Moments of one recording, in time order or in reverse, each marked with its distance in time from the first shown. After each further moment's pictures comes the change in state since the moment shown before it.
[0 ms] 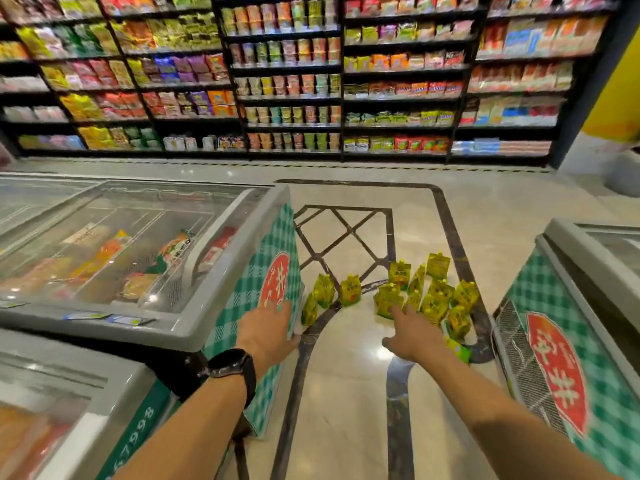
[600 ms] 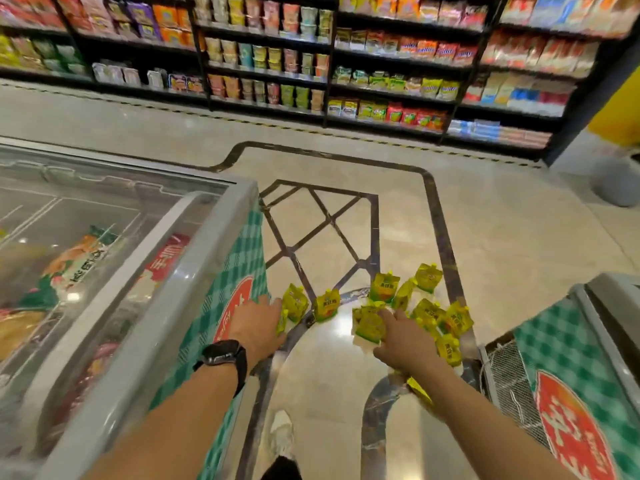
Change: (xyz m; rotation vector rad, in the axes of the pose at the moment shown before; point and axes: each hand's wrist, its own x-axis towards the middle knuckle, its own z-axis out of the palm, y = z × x) left_hand 0.379 -0.037 0.060 -0.017 -0.144 0.105; right_hand 0.335 -0.013 -0.052 -0.068 -0.068 0.061
